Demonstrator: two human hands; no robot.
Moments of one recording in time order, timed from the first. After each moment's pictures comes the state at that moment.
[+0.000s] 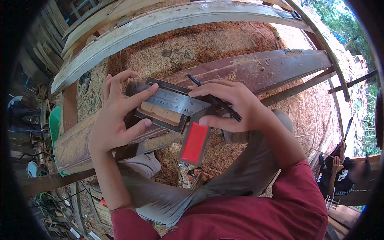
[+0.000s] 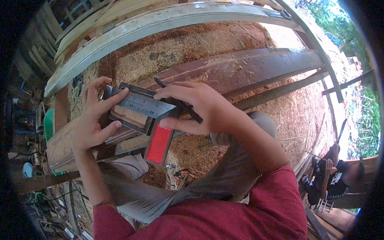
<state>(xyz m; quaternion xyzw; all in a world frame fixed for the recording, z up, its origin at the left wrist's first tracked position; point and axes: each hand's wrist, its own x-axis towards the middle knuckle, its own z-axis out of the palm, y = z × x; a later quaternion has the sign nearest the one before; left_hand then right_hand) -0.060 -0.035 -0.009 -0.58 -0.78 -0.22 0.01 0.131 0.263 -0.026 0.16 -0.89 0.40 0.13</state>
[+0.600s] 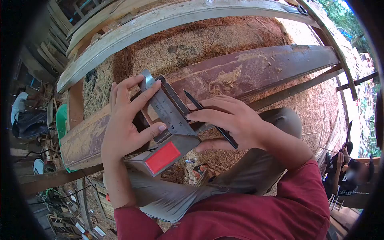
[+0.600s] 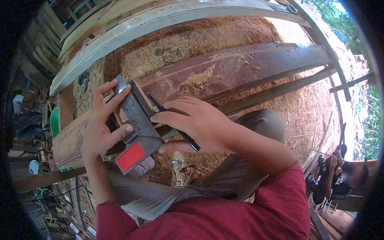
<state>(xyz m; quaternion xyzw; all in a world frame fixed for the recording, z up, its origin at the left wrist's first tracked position) -0.033 -0.032 -0.017 -0.53 -0.81 -0.25 -0.01 0.154 0.231 -0.043 0.20 -0.91 0.33 0.17</state>
